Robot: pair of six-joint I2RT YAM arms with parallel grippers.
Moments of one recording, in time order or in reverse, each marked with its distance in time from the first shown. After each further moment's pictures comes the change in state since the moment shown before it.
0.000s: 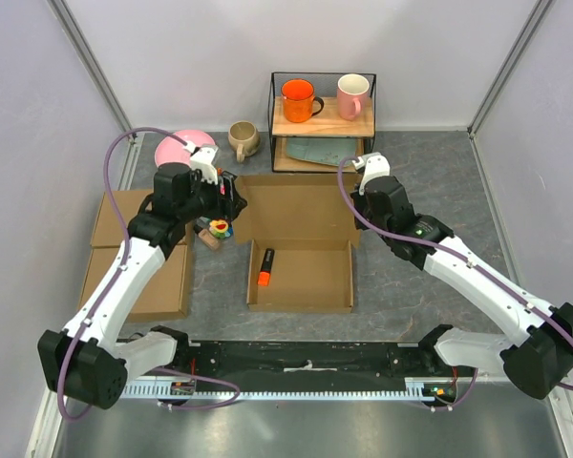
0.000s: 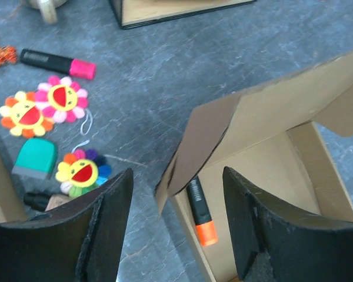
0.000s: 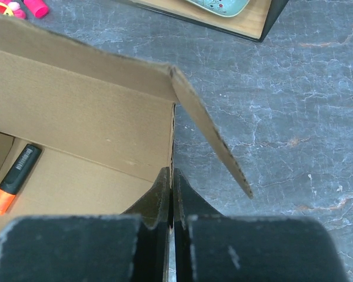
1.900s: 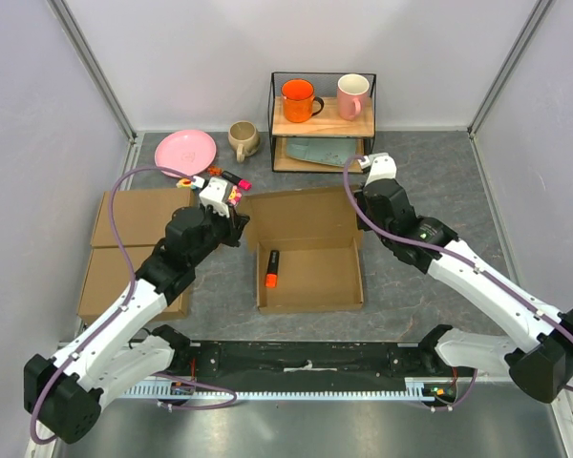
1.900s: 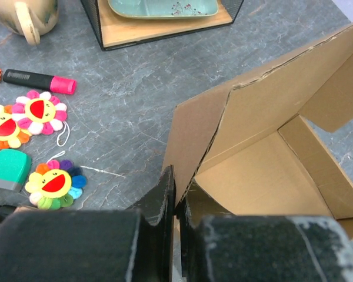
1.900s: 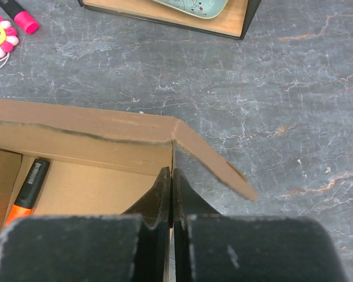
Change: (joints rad) left arm -0.224 -0.209 -0.297 0.298 -0.201 -0.060; right arm 0.052 -0.029 0.044 -0.081 0.108 0.066
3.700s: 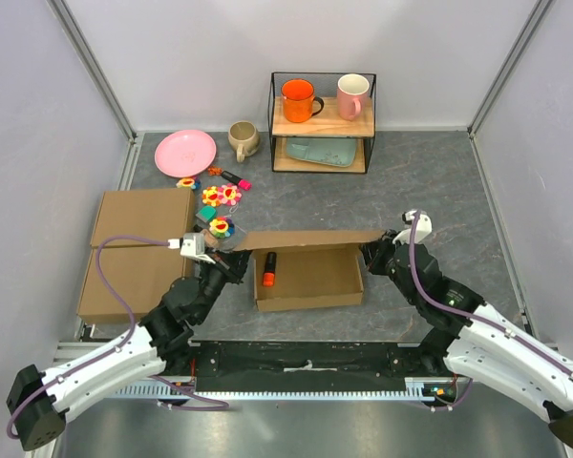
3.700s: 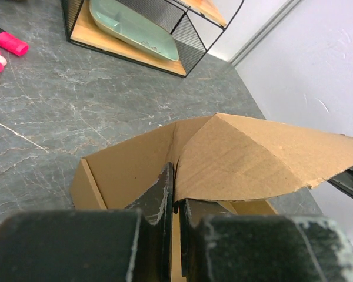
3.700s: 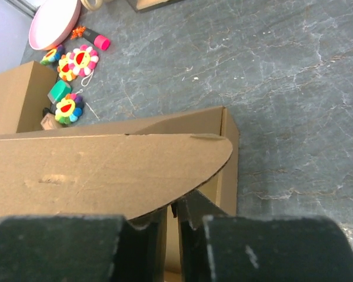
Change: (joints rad) left arm -0.388 -0.364 -0.514 0.457 -0.510 -0.431; right arm 0.105 -0.463 -0.533 0.242 0.014 0.457
